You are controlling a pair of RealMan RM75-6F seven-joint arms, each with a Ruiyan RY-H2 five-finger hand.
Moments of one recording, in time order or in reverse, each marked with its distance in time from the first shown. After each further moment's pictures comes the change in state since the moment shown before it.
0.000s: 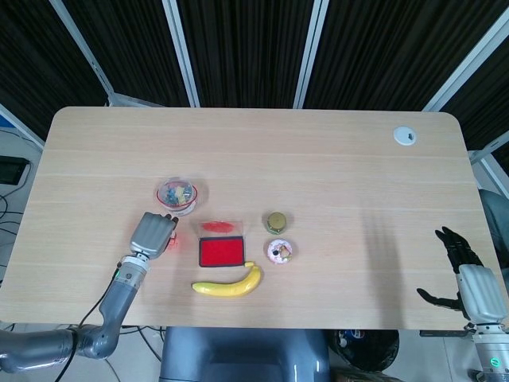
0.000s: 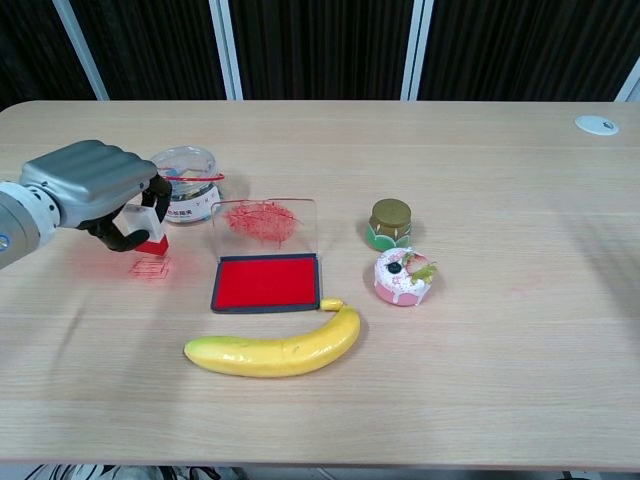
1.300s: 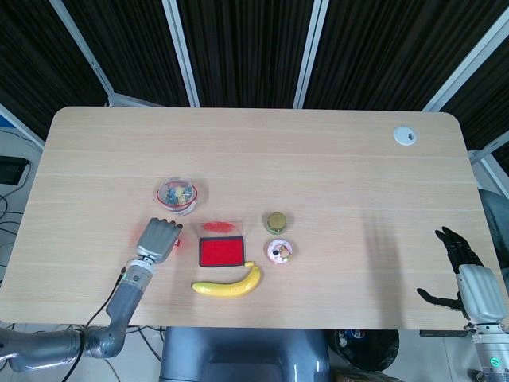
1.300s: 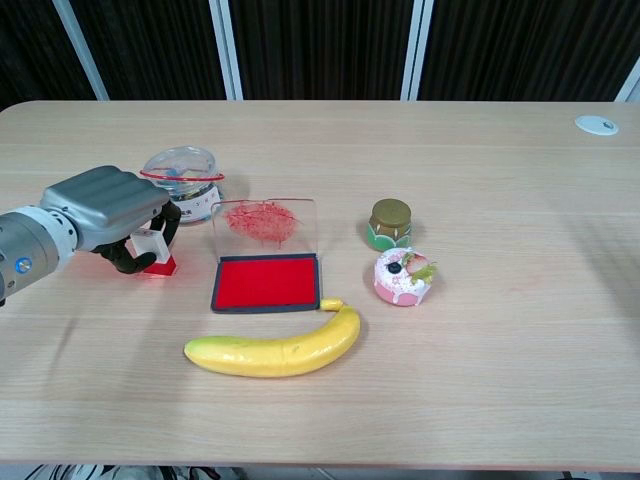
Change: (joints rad) left arm 0.000 -0.037 -0.003 0.023 -0.064 -0.055 0.073; right arm 0.000 0.000 0.000 -0.001 0.000 0.000 -0.002
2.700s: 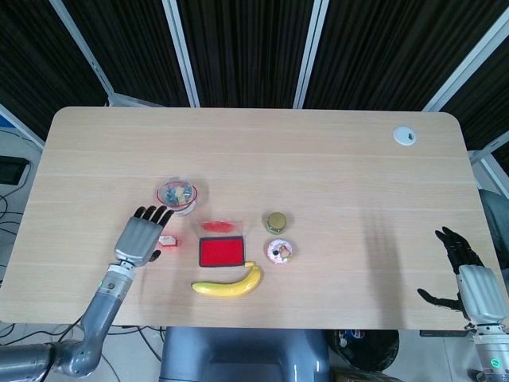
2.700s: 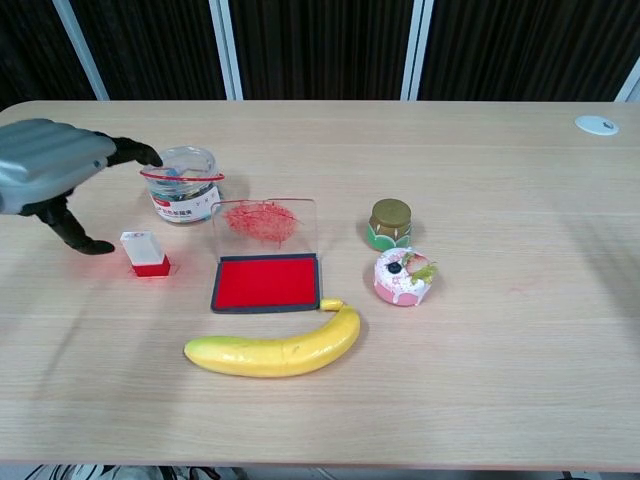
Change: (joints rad) left arm 0.093 0.204 0.026 -0.273 0.145 0.162 -0.122; right arm -0.002 -0.001 -0.002 0.008 -0.009 0.009 -0.014
